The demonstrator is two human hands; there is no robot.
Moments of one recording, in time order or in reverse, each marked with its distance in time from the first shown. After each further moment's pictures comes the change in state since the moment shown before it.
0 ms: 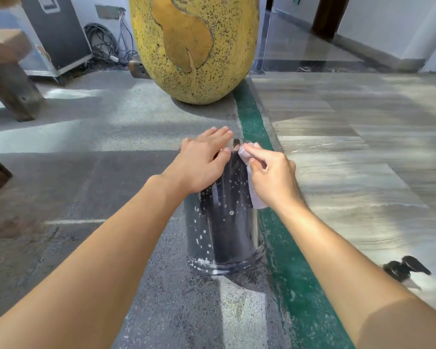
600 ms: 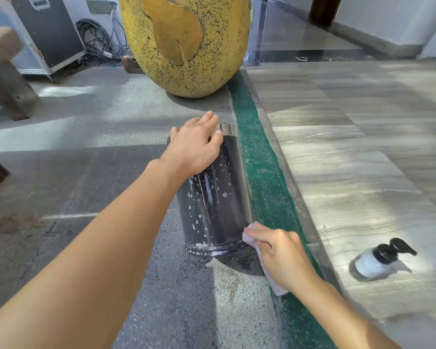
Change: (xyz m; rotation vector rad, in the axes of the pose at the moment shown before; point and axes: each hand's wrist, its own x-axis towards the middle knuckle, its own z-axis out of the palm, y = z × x) left_hand 0.013 0.014 0.011 0.110 0.027 -0.132; right_hand -0.149 0.054 -0.035 -0.095 -0.402 0.124
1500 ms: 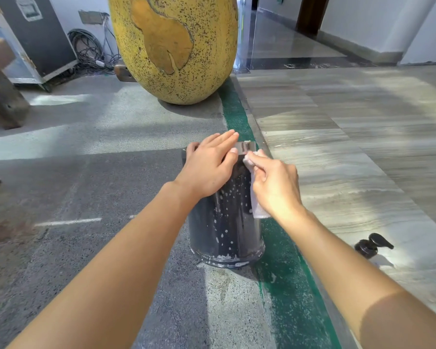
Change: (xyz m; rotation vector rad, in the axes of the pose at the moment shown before) left_hand -0.023 0.045 0.029 -0.144 0.058 0.145; right_hand 0.079 -0.046 -0.066 -0.150 0.438 -0.040
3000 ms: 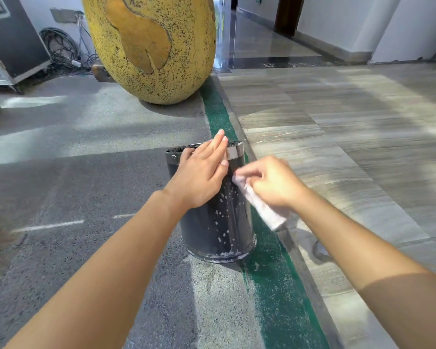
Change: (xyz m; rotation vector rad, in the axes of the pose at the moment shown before) left_hand -0.027 0.026 0.008 0.109 -0.072 0.134; right_hand -0.011 0.013 -0.057 0.080 -0.441 0.043
